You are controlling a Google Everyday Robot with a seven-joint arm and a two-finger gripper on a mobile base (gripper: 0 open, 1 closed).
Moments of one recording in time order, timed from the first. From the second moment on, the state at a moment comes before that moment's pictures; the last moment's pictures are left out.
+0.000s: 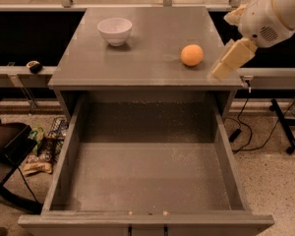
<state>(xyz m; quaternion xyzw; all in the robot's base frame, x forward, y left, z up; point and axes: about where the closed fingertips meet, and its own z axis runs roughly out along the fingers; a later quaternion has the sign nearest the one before) 0.577 -0.172 0.976 -0.56 0.75 0.03 0.36</state>
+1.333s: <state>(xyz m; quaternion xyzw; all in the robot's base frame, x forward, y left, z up) 0.757 -0.177 0.920 -0.46 0.75 0.11 0.46</state>
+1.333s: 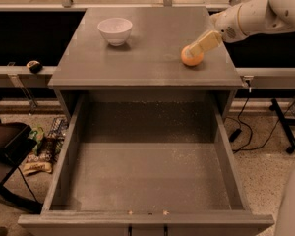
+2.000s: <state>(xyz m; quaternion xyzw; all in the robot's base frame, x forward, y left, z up) 0.781 -0.168 0.881 -0.43 0.74 0.18 0.48</state>
